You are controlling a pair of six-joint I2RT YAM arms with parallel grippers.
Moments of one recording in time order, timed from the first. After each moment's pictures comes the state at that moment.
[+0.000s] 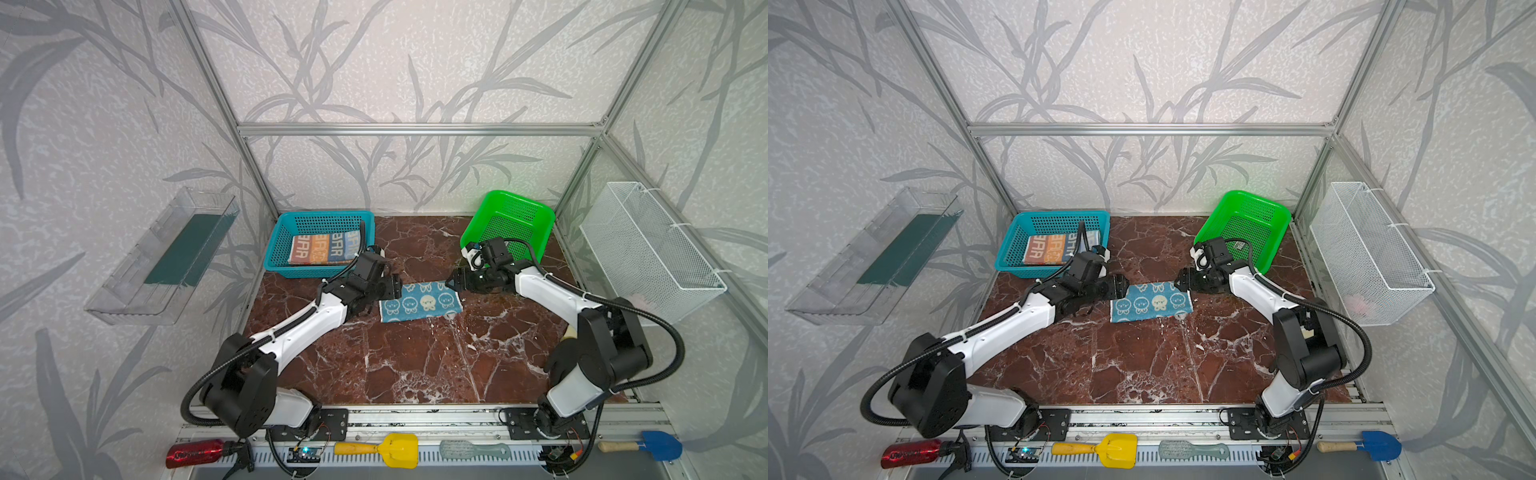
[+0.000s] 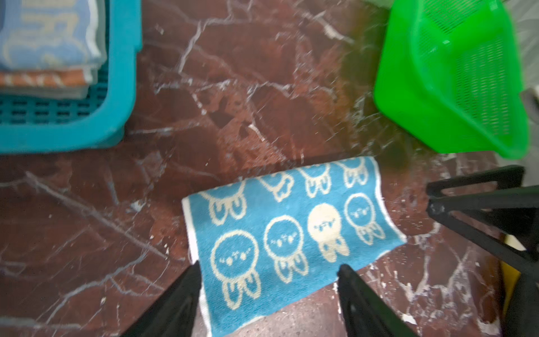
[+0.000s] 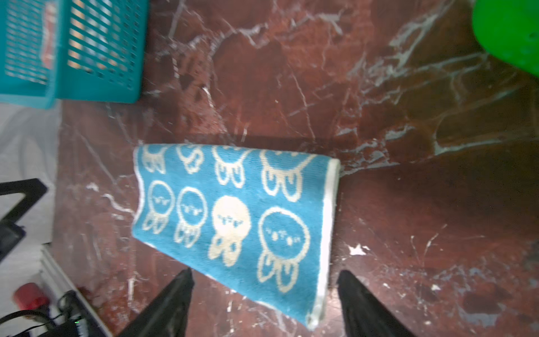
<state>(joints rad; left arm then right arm) -0.53 1.38 0.93 -0.28 0.00 -0.56 0.35 1.61 1.10 -0.44 -0.41 0.38</state>
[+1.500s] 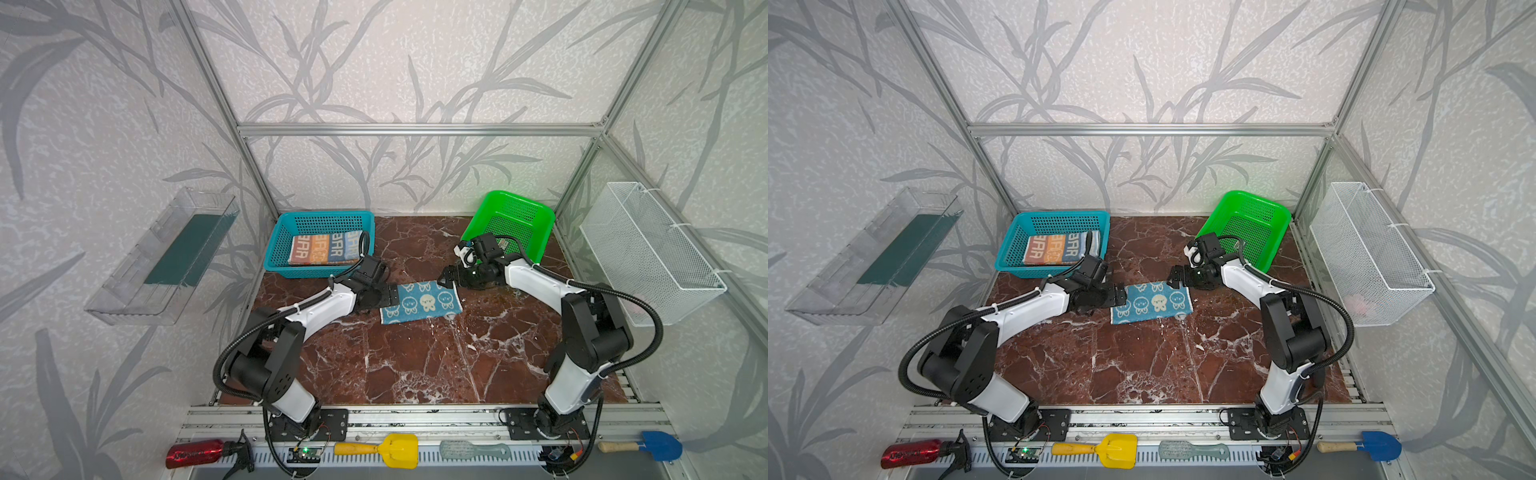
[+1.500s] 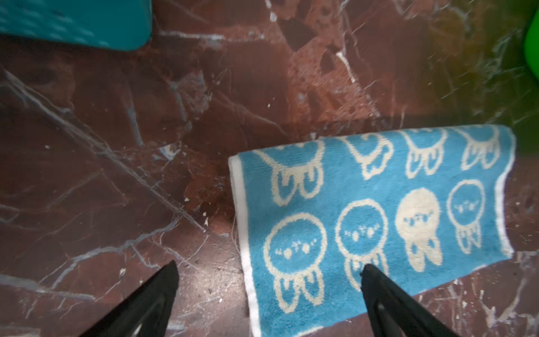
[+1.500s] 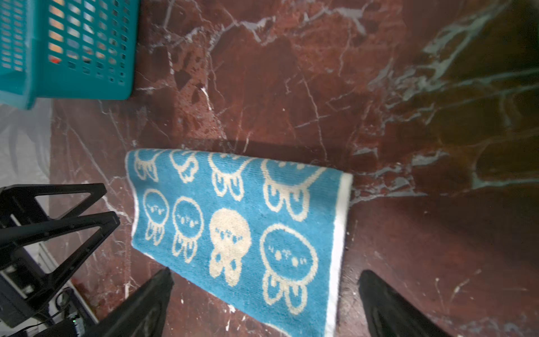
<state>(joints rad) -0.48 1.61 0.95 -0.43 0.01 -0.58 0.36 1.79 1.20 -0.49 -0.39 0.33</state>
